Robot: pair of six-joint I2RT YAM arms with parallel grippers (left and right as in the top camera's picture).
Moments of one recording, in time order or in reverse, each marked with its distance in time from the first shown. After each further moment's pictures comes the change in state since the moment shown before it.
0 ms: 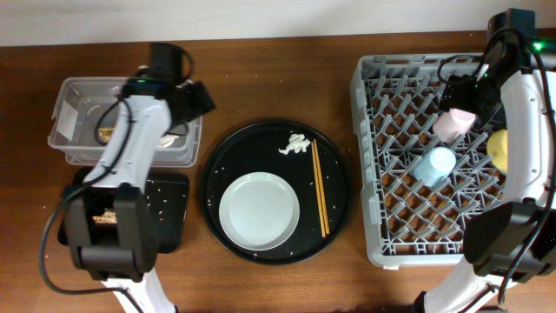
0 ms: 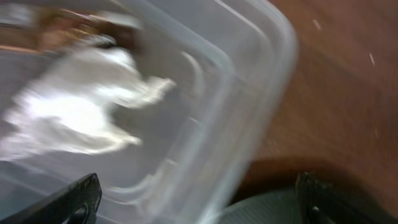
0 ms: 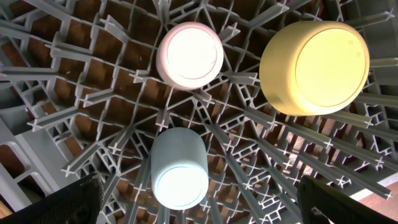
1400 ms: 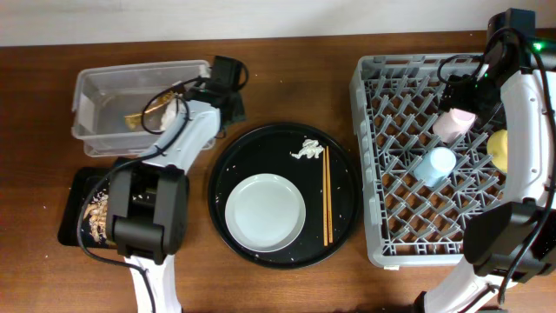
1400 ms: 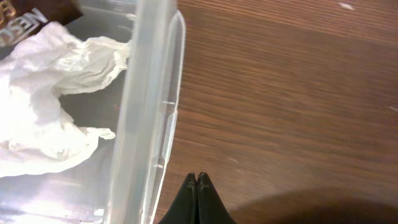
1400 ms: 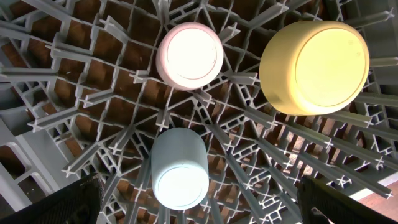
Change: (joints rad) left arm -0.179 0.154 -0.016 0.221 -0.169 0.121; right arm 0.000 0.000 0.000 0.000 0.000 0.000
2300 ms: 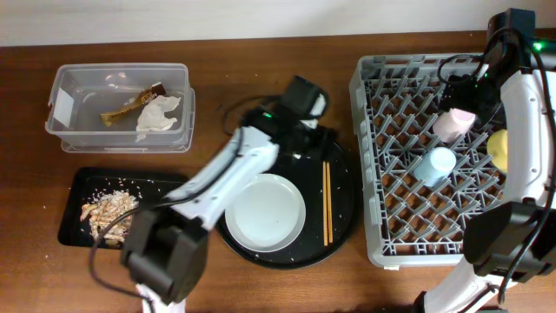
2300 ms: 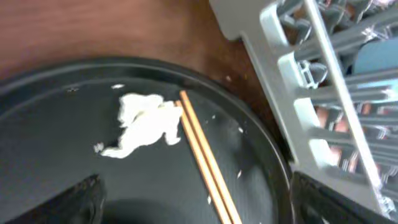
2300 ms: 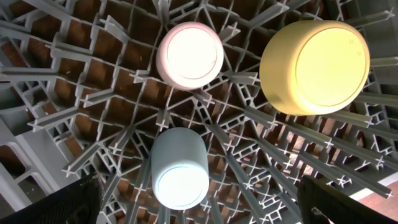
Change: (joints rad) left arm -0.386 -0.137 0.000 -0.093 0.396 0.137; right arm 0.000 0.000 0.000 0.000 0.000 0.000
